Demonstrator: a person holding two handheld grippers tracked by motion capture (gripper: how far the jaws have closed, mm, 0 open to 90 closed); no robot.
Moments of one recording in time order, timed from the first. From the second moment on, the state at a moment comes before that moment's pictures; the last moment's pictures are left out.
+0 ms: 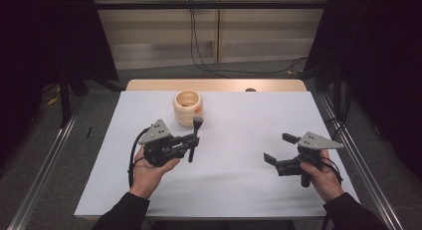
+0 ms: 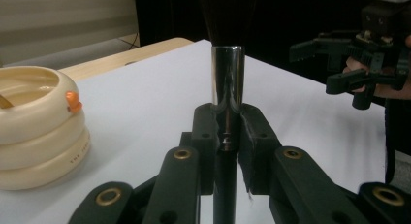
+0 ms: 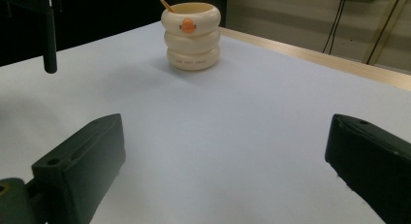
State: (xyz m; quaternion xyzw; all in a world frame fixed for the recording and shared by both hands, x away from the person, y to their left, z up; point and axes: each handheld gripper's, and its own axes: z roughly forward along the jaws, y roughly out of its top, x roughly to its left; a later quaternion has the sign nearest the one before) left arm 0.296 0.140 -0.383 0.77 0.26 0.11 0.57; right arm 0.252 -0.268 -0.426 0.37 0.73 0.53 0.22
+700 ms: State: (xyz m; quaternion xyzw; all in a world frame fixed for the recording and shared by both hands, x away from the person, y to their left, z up) left arm 0.322 0.161 -0.368 0.75 0.30 0.13 0.58; right arm 0.229 -0.285 -0.443 0.40 0.69 0.54 0.26
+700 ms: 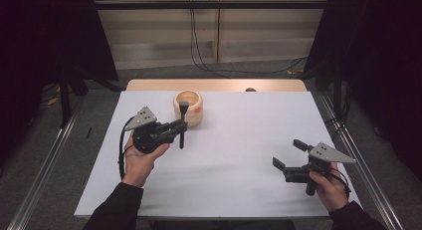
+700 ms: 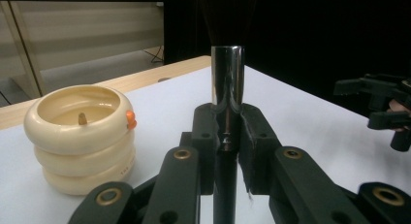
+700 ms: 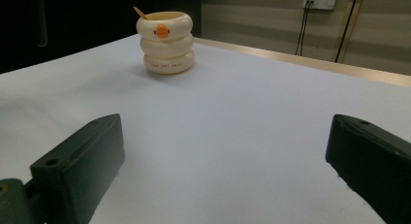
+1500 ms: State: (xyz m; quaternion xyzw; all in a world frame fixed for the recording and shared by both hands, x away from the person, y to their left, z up) left arm 0.372 0.162 -0.344 0.73 0.32 0.17 0.58; right arm 0.224 -0.286 -0.448 0.41 0.69 0.54 0.26
